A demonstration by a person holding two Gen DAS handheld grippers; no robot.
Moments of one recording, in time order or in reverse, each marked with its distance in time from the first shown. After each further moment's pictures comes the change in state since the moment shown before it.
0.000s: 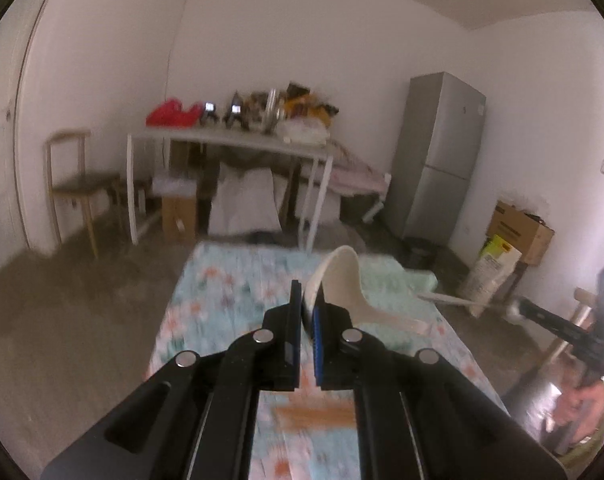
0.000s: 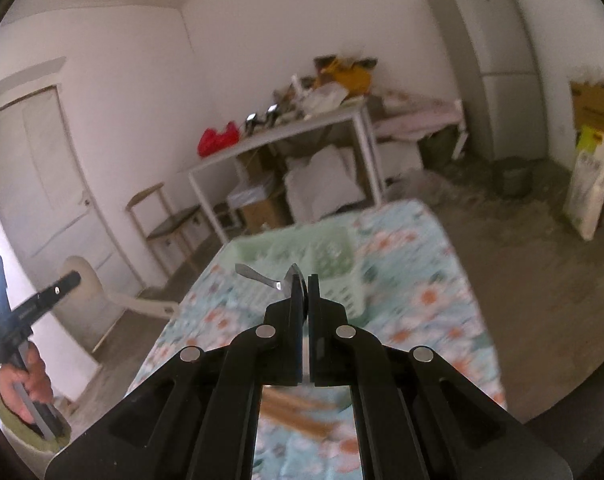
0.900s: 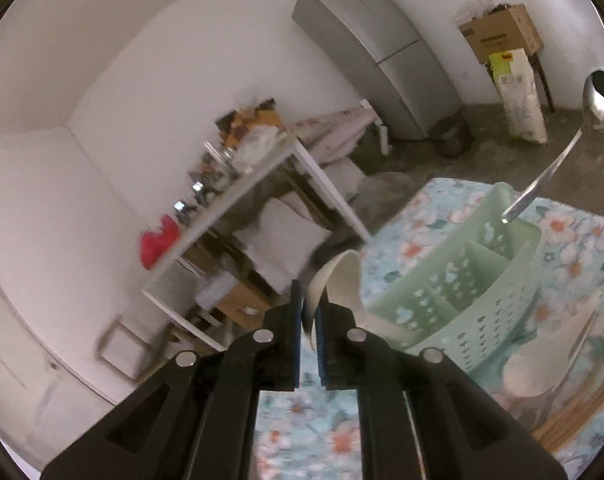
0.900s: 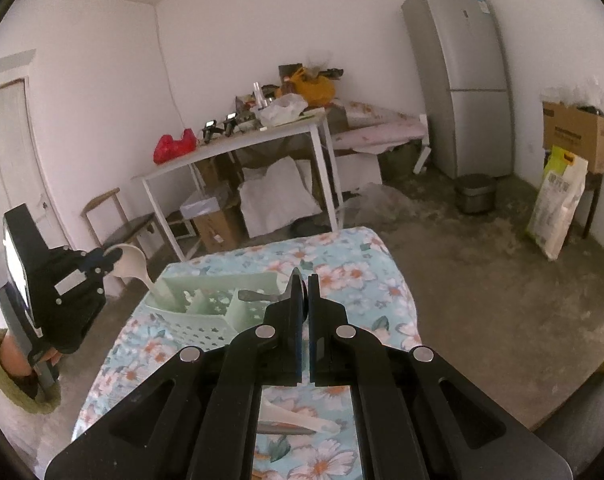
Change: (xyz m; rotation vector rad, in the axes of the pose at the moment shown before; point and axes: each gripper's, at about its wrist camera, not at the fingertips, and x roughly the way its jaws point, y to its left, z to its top) left arm 0.180 -0.111 -0.005 0.800 0.059 0.208; right arm 0.036 -0.027 0.036 -0.037 -0.009 -0.152
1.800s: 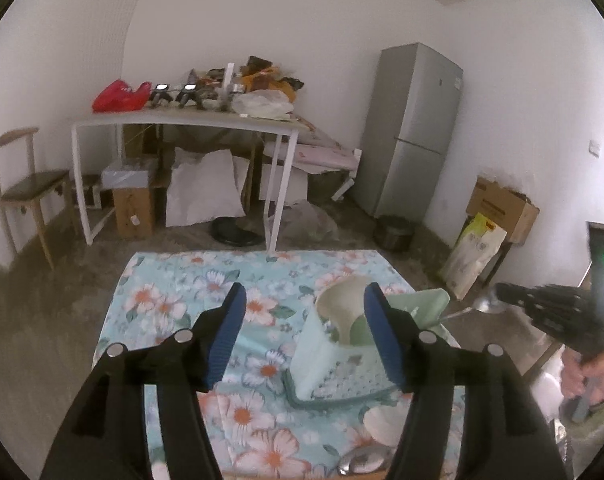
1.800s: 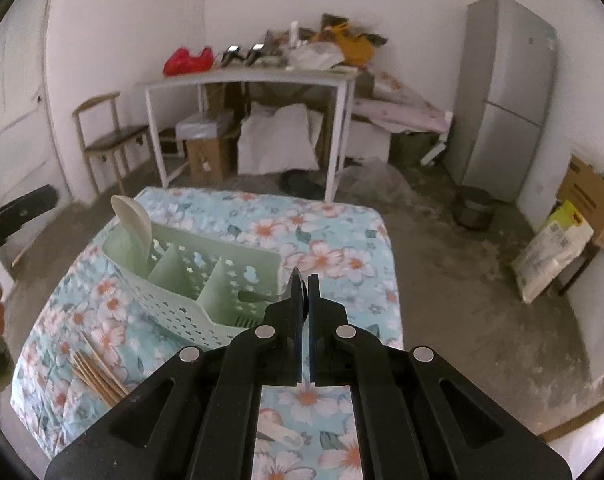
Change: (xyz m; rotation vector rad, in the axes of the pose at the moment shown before) left arm -0.012 0.079 -0.057 -0.759 -0.007 -0.382; right arm 0.075 0.042 0.014 -0.303 0.212 -0.068
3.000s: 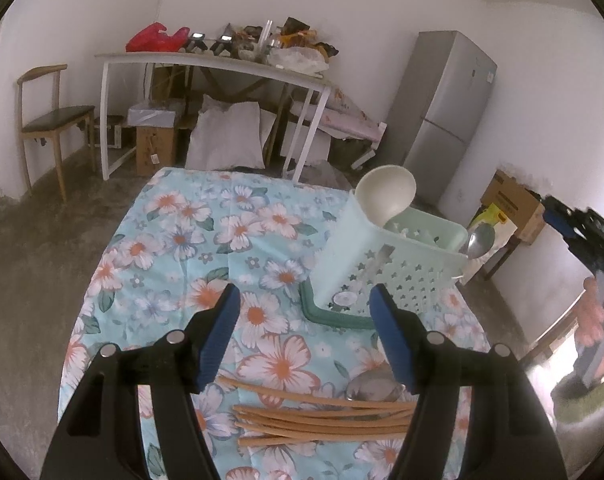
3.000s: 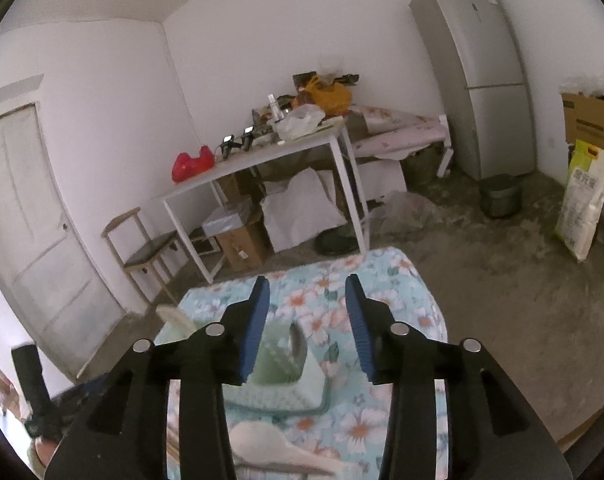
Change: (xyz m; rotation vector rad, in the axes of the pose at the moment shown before) left arm -0.024 0.020 -0.070 -0.134 0.126 0.035; right arm -0.045 -0.053 -0.009 0.340 -0.245 0.181
